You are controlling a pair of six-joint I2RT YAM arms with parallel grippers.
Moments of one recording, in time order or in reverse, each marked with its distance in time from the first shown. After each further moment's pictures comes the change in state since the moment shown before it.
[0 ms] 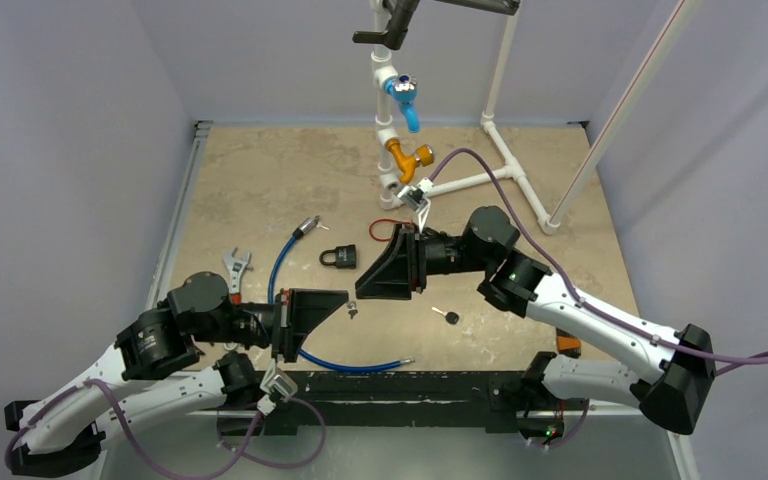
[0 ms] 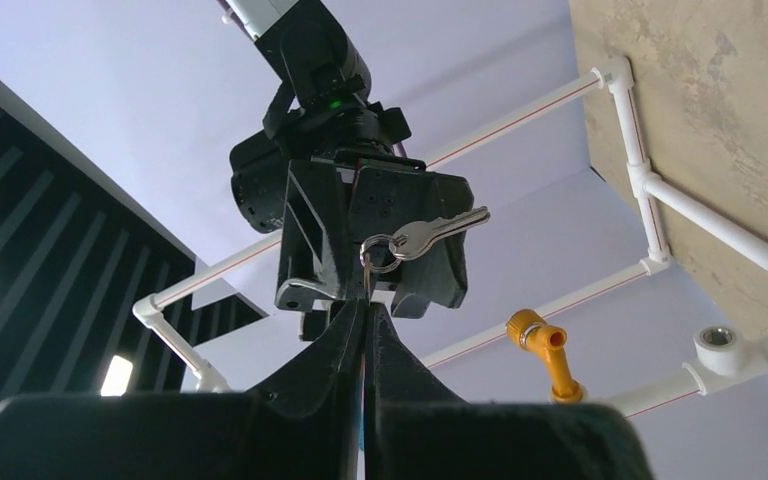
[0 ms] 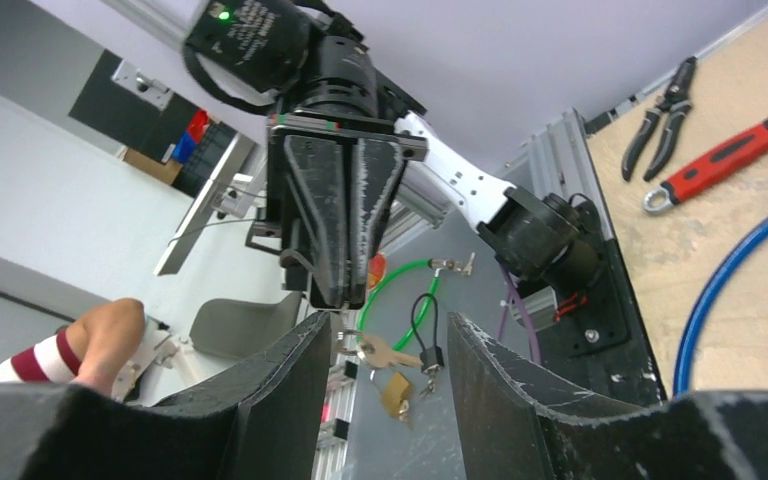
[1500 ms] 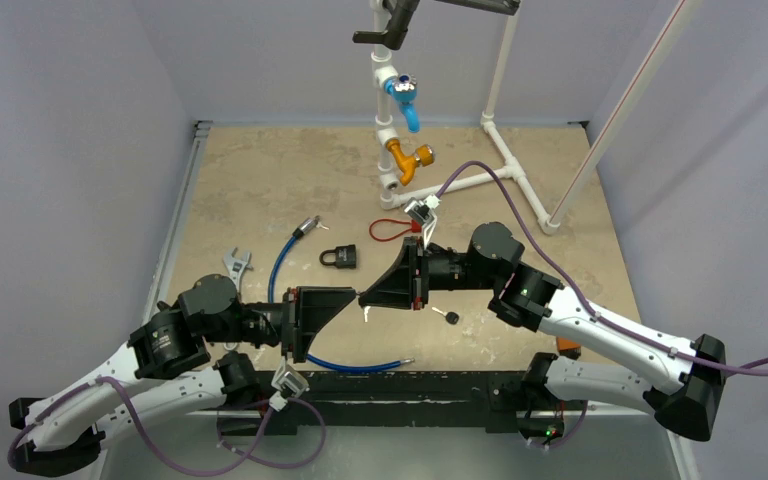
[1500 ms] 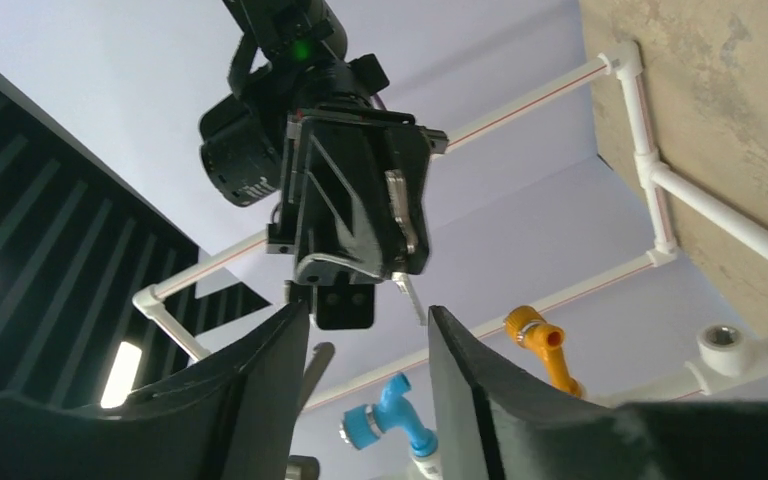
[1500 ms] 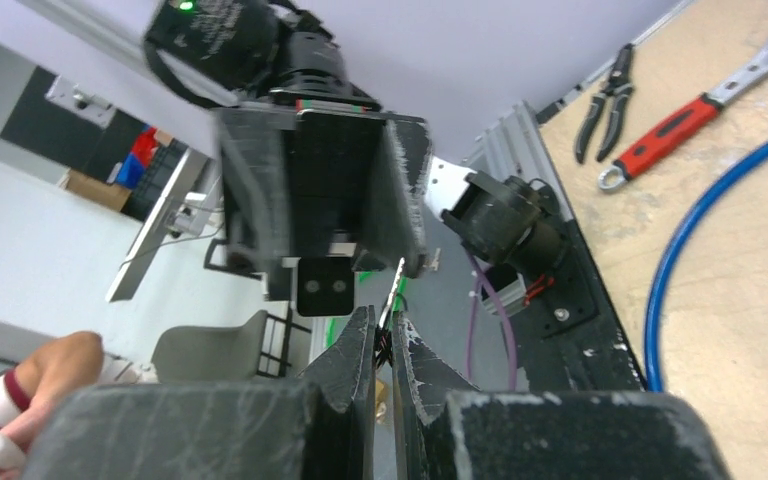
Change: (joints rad) left arm -0.005 -0.005 -0.076 0.095 -0.036 0.000; right arm 0.077 -0.092 -0.049 -0.089 0.162 -0.050
